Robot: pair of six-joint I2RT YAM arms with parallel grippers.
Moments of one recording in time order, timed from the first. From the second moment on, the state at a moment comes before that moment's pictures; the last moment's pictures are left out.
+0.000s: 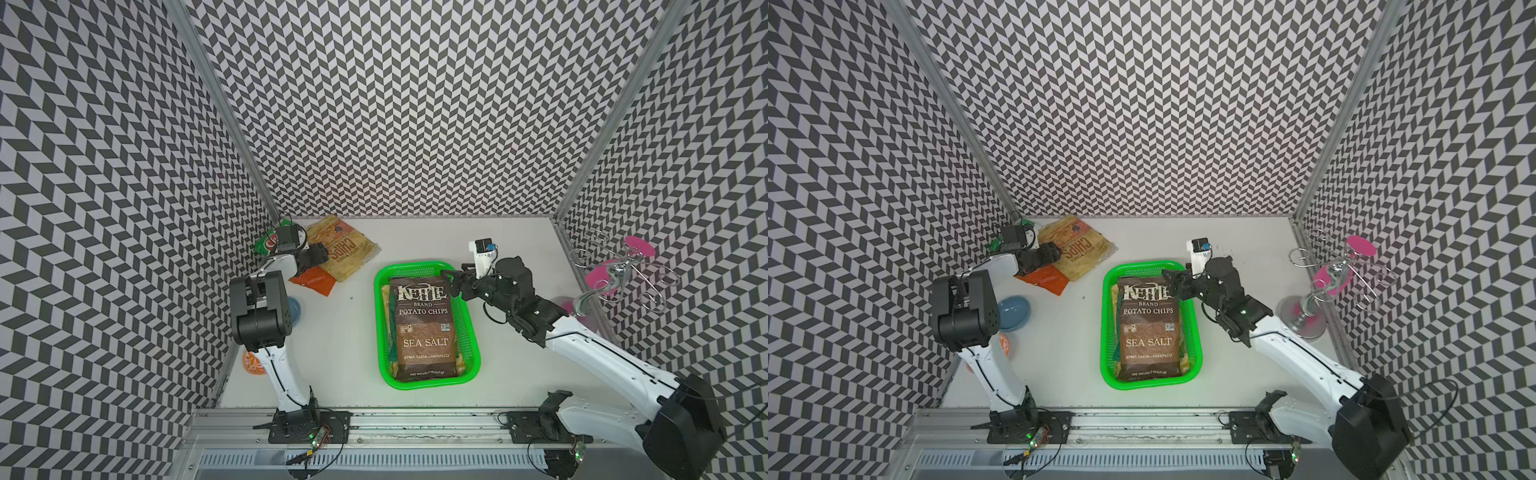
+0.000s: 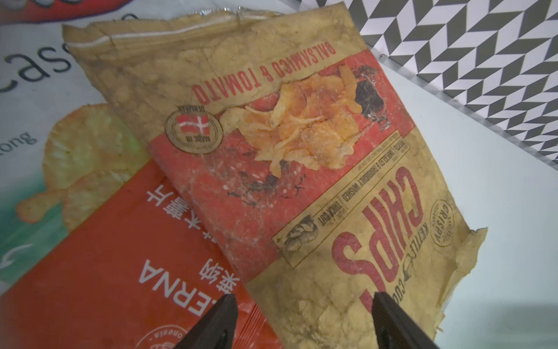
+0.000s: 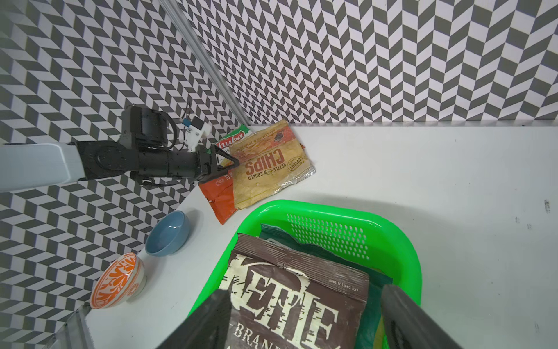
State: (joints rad) left arm 0.20 1.97 1.32 -0.19 0.28 -0.24; right arm 0.58 1.17 0.82 0.01 -0.10 0.36
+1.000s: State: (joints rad) left arm 0.20 2.07 1.41 -0.21 0.27 -0.31; right arm 0.58 1.19 0.85 0.03 -0.13 0.36
